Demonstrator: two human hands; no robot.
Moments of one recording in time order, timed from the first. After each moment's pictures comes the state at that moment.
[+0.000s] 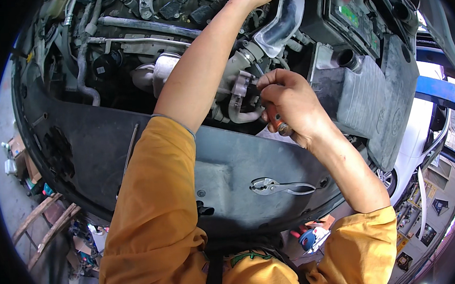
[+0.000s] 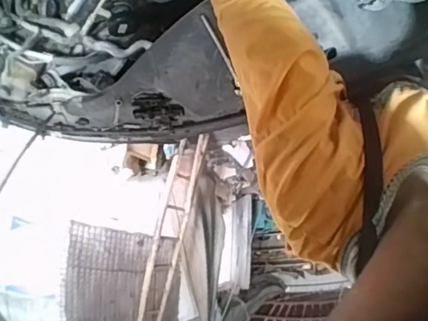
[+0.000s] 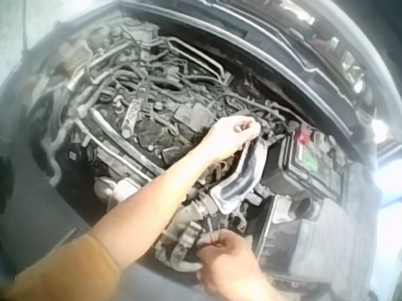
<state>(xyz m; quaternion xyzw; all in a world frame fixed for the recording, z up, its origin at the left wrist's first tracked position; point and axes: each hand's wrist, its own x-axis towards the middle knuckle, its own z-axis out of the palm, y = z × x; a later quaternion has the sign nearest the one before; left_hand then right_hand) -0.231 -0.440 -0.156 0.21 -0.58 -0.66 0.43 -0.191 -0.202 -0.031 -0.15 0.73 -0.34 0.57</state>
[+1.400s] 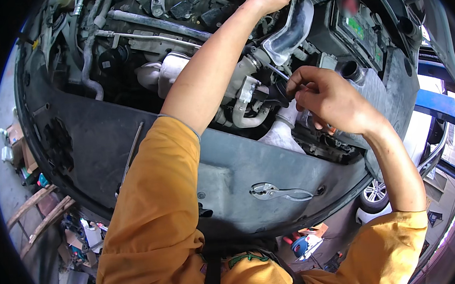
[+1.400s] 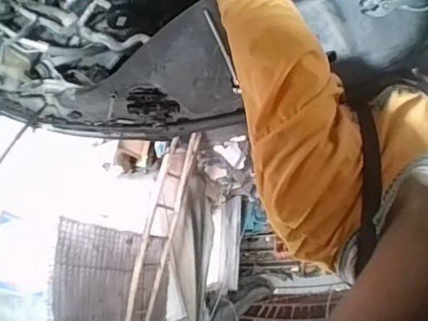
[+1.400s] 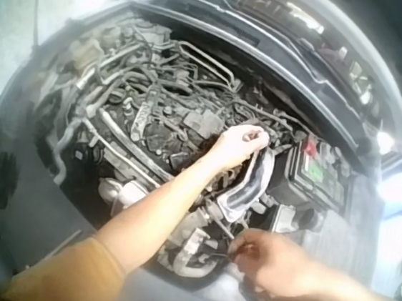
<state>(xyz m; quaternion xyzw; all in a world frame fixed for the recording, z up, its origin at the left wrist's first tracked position) -0.224 -0.438 -0.152 0.22 -0.59 -0.63 0.46 -0.240 -0.225 0.024 -0.45 0.72 -0.03 0.53</state>
